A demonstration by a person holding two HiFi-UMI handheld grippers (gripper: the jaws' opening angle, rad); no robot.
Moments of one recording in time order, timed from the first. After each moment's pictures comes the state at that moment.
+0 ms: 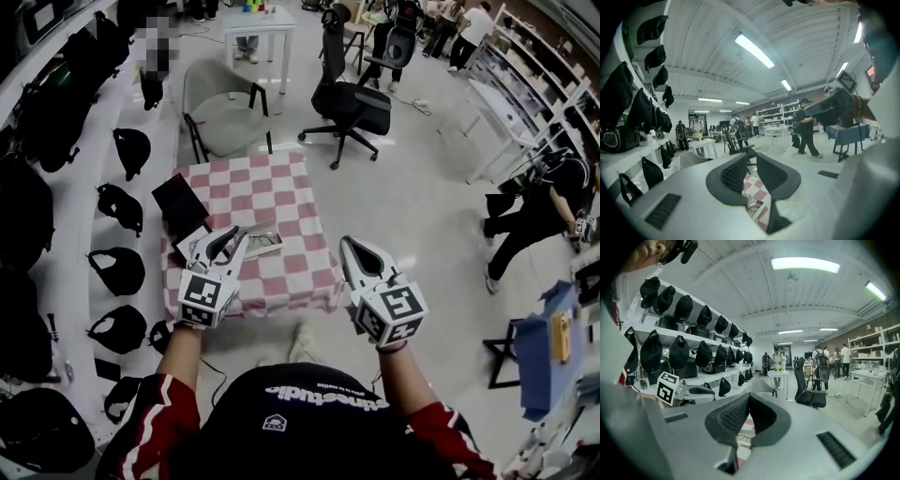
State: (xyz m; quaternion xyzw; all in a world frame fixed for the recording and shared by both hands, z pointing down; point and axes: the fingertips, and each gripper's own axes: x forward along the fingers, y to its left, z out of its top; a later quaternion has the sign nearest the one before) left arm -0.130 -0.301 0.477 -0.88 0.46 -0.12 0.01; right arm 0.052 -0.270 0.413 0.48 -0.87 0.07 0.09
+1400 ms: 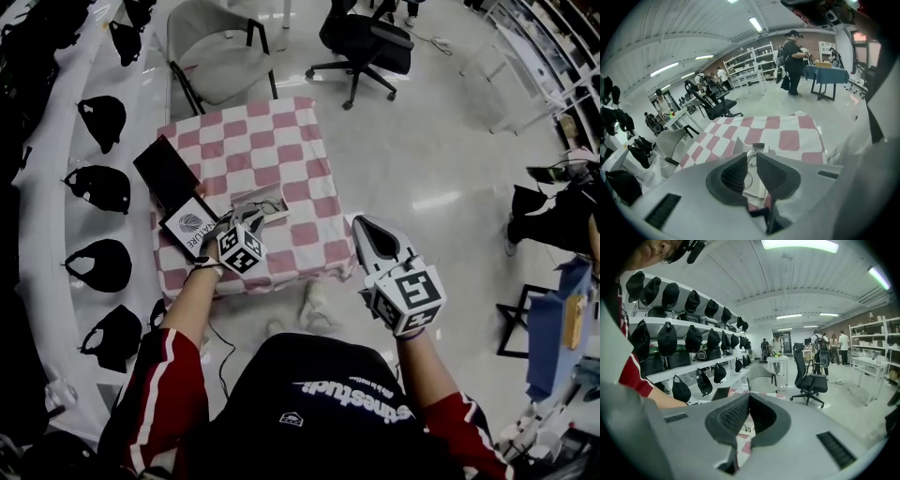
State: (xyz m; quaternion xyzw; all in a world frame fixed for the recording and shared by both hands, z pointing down) left arm -0.098 -0.388 0.776 -0.83 0.31 -0.46 0.00; right arm 0.068 -0.336 0.510 0.47 -0.86 0.13 0.15
